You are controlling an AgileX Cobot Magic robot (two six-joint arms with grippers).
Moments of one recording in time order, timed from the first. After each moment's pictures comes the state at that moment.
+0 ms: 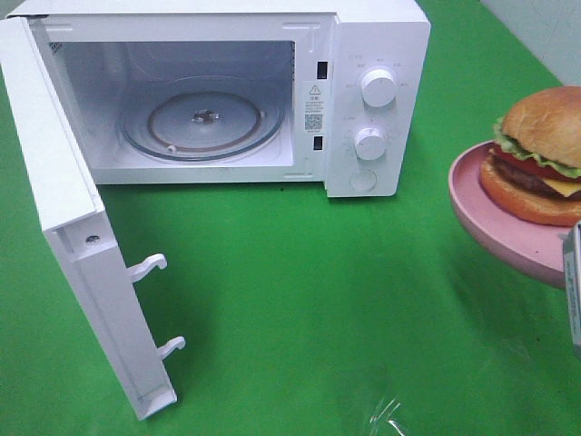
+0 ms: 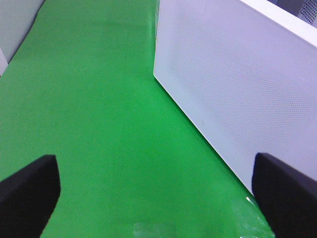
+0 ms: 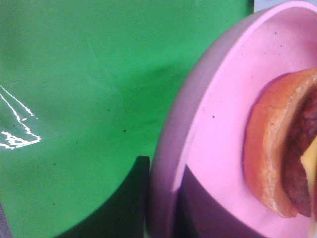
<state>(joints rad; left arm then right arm) -0.03 -0.01 -0.52 -0.06 1.07 0.00 0.77 0.84 -0.48 -0.58 0.81 -0.40</state>
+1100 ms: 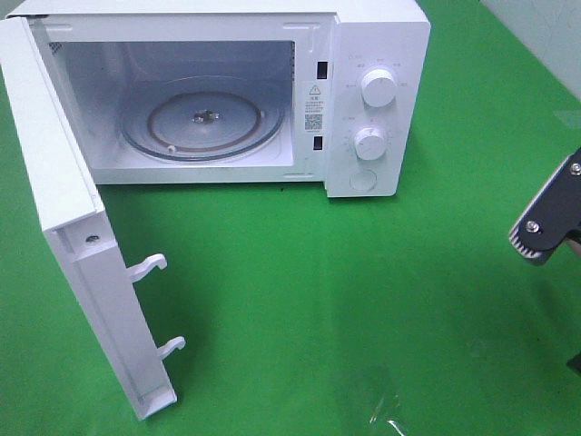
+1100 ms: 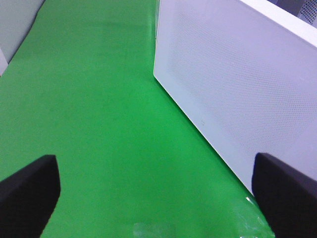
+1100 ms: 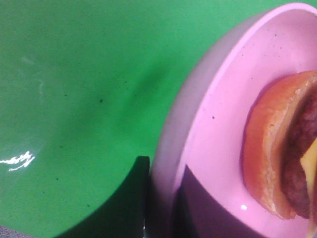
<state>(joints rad) -0.03 -0.01 -0.52 -0.06 1.07 0.00 0.77 1.11 -0.49 -0.81 0.92 0.49</state>
